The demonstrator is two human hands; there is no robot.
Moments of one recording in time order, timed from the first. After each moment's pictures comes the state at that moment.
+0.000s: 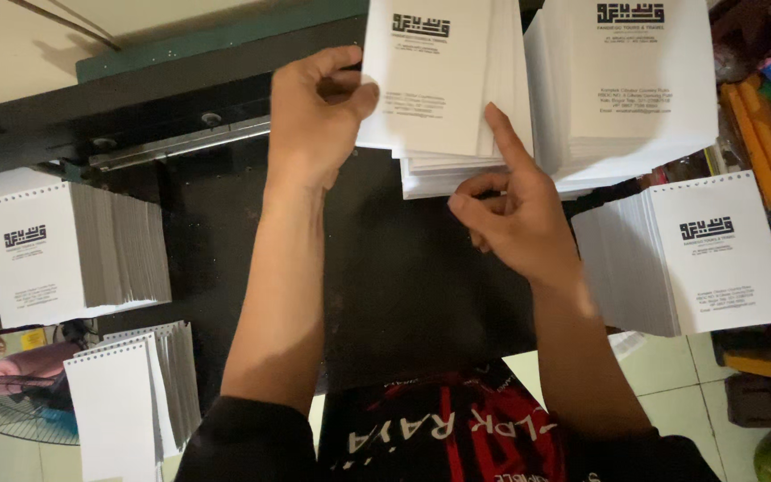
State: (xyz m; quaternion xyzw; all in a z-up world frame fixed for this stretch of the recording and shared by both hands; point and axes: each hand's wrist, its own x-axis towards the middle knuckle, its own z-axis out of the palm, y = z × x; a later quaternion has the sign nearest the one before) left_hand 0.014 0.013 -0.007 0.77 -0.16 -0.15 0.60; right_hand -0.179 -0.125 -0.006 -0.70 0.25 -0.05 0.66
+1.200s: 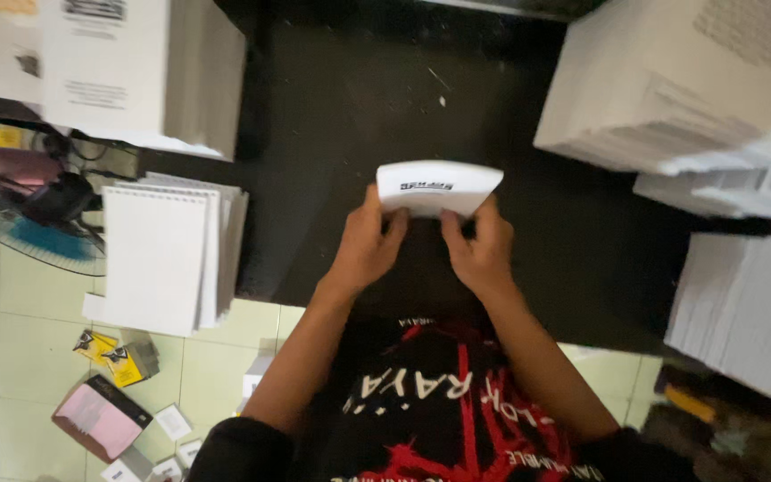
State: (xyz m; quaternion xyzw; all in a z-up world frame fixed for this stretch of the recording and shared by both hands) left_hand -0.123 0.217 -0.202 0.78 -0.13 -0.12 0.60; right_hand -0.178 0.025 -0.218 -0.84 0.04 -0.12 0.53
